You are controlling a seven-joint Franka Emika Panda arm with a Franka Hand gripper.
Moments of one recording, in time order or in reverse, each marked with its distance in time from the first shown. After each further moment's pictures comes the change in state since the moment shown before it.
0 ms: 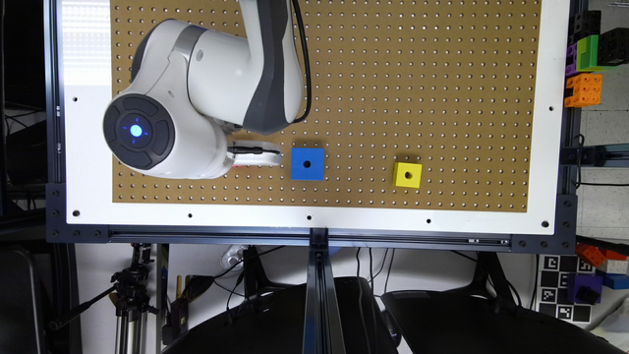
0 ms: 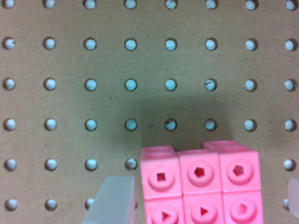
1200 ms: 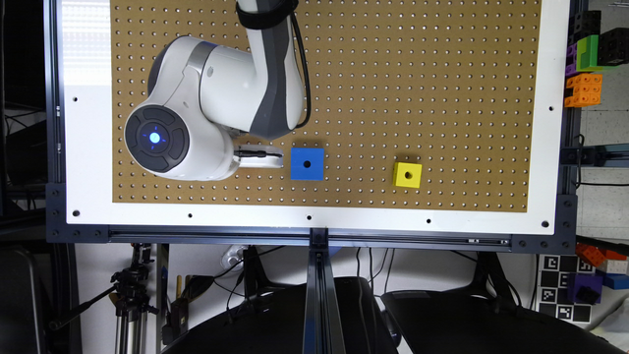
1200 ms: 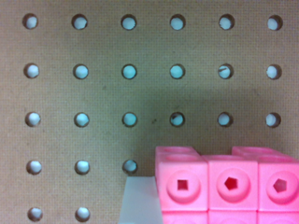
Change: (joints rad) arm 0.001 0.050 -0.001 0.025 -0.002 0.031 0.001
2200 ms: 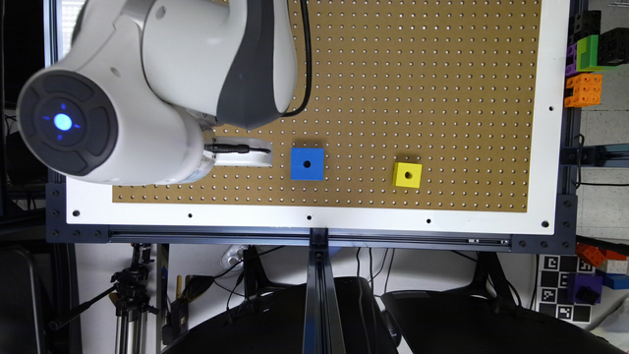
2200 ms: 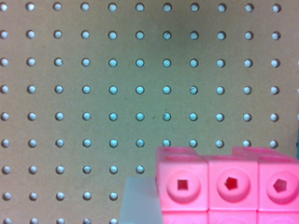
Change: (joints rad) arm -0.002 -0.227 0.000 0.000 0.000 -0.236 0.000
